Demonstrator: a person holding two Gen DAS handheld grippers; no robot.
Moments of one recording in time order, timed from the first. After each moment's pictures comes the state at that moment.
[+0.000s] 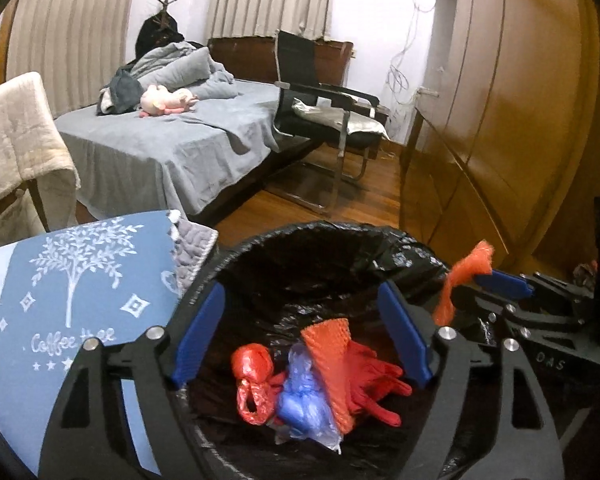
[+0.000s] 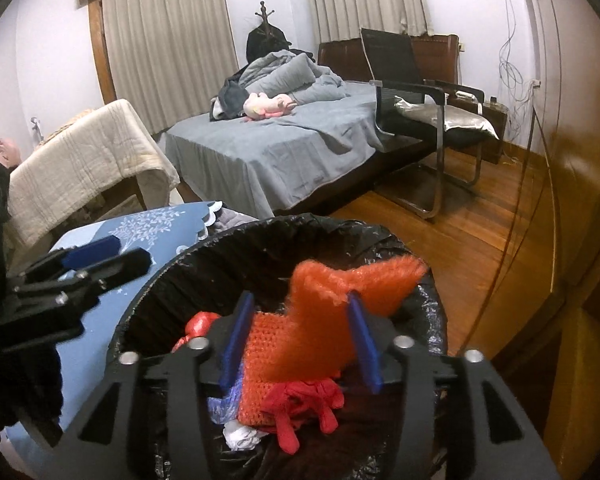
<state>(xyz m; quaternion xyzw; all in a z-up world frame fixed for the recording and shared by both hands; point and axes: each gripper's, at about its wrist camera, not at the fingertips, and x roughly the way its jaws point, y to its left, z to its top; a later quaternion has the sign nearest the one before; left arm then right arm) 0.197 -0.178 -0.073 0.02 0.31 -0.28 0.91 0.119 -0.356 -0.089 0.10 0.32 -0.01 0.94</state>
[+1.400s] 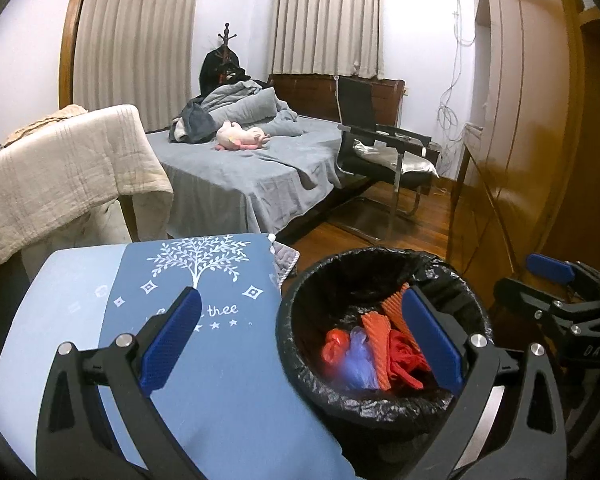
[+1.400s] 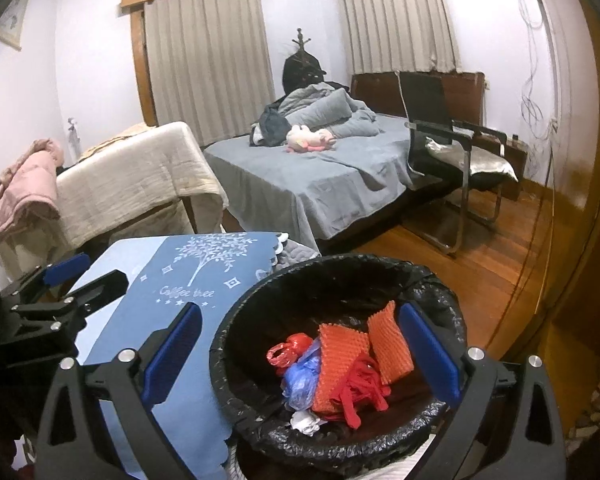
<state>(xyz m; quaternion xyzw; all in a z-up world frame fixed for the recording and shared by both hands) 0.093 -0.084 0.005 0.02 0.26 -0.18 0.95 0.047 -0.281 -0.003 0.07 0.27 0.03 0.96</state>
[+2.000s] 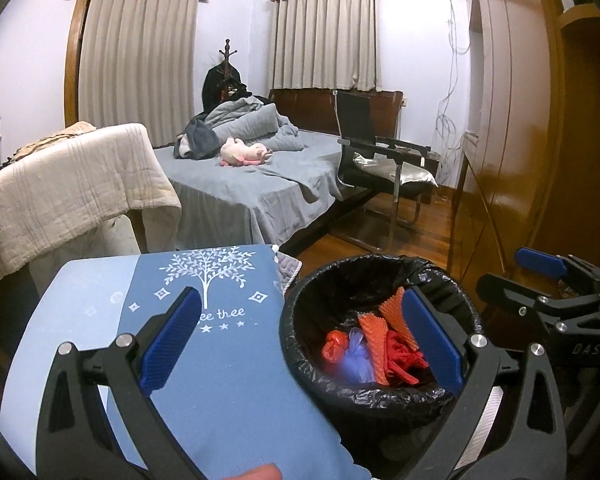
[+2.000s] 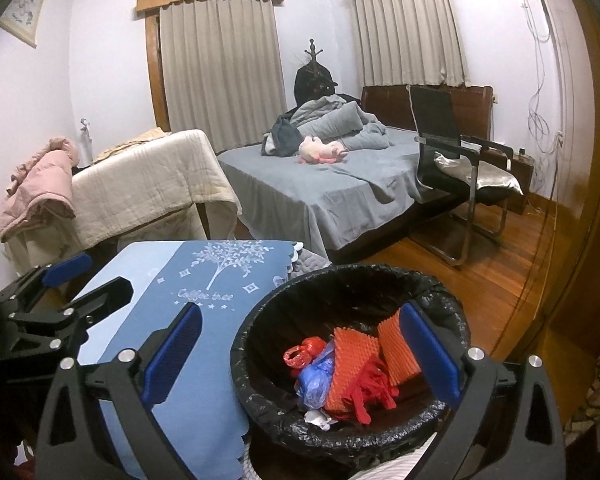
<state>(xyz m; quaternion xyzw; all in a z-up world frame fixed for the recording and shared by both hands) 0.057 -0.079 0.020 0.02 0.23 -0.17 0.96 0.024 -0.272 0.011 0.07 0.25 0.05 0.97</state>
